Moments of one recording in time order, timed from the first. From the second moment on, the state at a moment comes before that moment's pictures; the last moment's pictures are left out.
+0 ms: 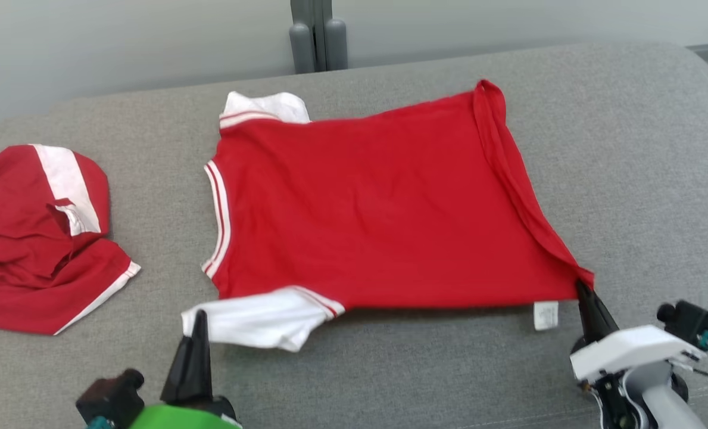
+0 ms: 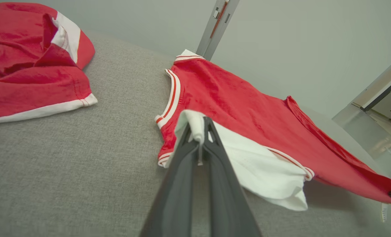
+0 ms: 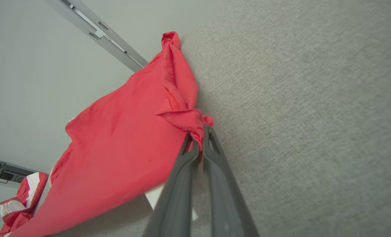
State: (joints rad) left arm 0.05 0.15 -0.24 0.11 -0.61 0.00 -0.26; right arm -0.18 -0.20 0.17 0.50 0.92 0.13 -0.22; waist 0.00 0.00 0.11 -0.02
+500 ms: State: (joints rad) left arm 0.18 0.11 -0.29 0.14 -0.59 -0.04 -0.26; right arm 0.07 -0.14 -0.04 0.34 0.78 0.13 -0.12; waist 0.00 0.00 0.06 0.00
